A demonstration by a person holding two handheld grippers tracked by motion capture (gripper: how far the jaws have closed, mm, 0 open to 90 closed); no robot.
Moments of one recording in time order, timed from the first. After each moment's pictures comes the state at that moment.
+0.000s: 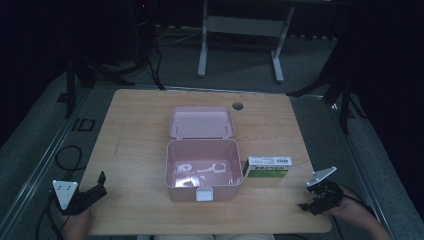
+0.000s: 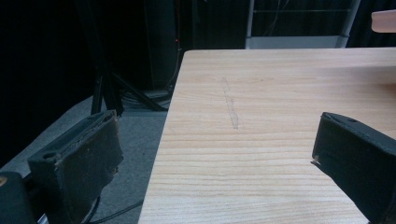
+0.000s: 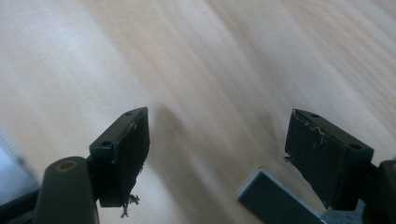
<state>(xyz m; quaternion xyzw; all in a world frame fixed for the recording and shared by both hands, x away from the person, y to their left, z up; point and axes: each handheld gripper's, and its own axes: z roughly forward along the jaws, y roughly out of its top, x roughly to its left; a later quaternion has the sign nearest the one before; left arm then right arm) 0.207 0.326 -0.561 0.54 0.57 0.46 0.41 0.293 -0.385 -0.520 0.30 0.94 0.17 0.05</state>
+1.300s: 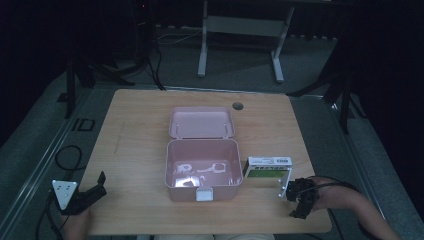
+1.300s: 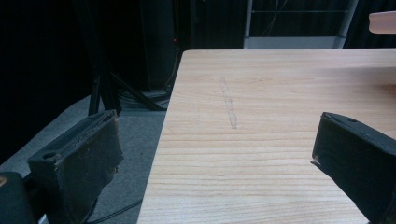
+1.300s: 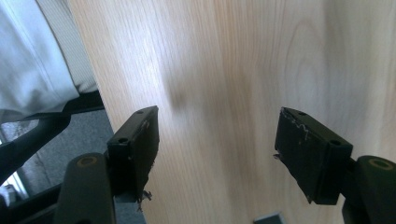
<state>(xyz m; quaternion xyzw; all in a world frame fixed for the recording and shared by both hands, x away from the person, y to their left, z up) 0.207 0.327 -0.561 0.54 0.57 0.46 0.42 0.294 -0.292 -0.494 0.07 1.00 0.00 -0.02</state>
